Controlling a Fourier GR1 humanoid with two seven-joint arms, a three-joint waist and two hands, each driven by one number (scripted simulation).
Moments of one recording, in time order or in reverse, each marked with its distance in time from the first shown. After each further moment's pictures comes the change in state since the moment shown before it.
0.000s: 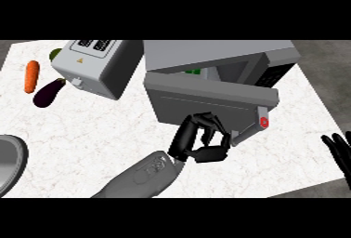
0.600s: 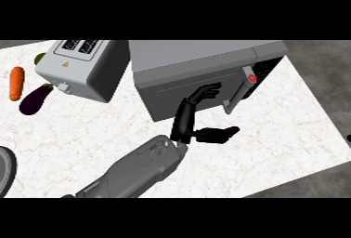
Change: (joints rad) left arm -0.124 0.000 0.027 0.056 0.176 0.153 0.031; right arm -0.139 -0.136 -0.146 -0.069 0.081 -0.055 0.018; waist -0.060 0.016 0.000
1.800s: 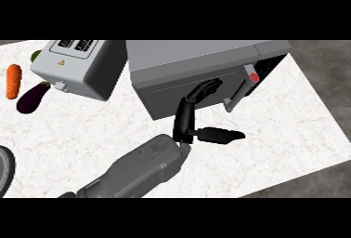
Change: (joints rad) left arm -0.024 0.000 -0.027 -0.011 0.200 0.047 -0.145; right arm -0.191 -0.117 -0.068 0.054 0.094 -0.052 0.017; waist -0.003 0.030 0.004
